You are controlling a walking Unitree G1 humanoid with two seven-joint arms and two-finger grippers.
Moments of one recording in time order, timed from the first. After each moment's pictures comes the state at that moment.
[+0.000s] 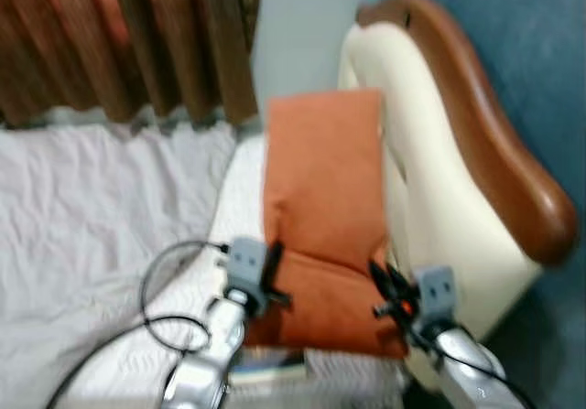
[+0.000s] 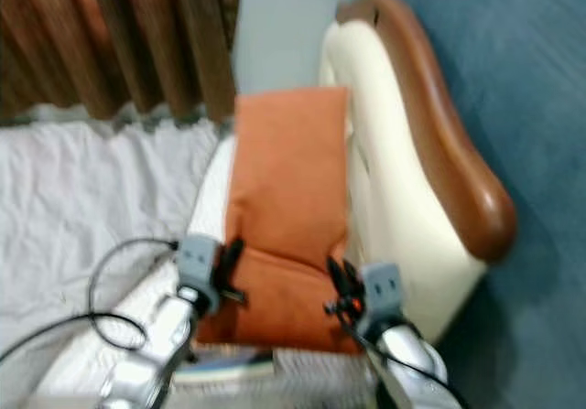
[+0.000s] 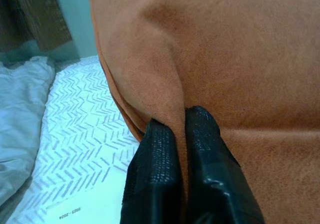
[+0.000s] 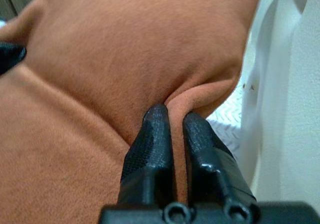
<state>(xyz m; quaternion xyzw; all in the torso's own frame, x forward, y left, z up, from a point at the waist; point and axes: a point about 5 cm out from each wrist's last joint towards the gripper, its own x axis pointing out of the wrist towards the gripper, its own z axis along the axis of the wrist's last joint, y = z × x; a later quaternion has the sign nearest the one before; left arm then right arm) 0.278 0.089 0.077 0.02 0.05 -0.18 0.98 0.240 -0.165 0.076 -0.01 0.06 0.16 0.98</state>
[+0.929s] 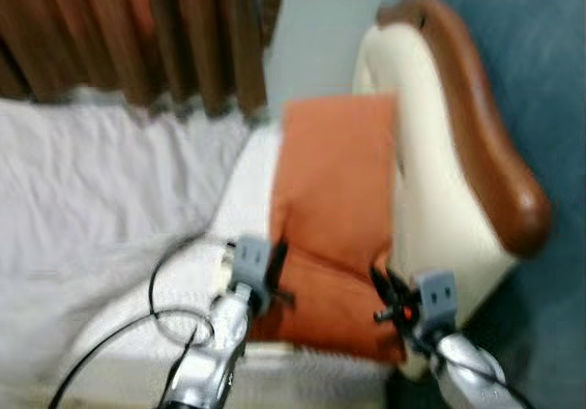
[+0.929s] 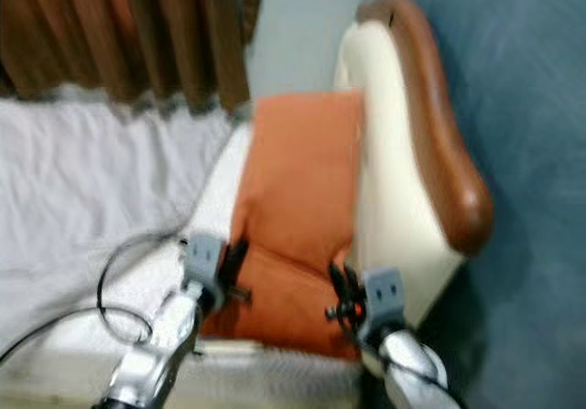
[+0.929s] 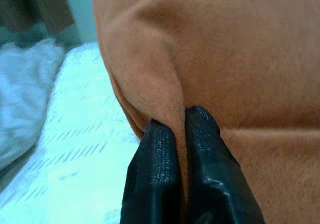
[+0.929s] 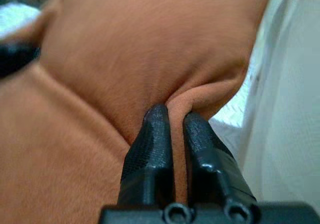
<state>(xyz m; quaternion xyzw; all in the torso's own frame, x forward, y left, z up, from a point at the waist) 0.285 0.091 0.069 0.03 0.07 -0.18 0.98 0.239 -0.162 0.075 -0.01 0.07 0.17 0.98</state>
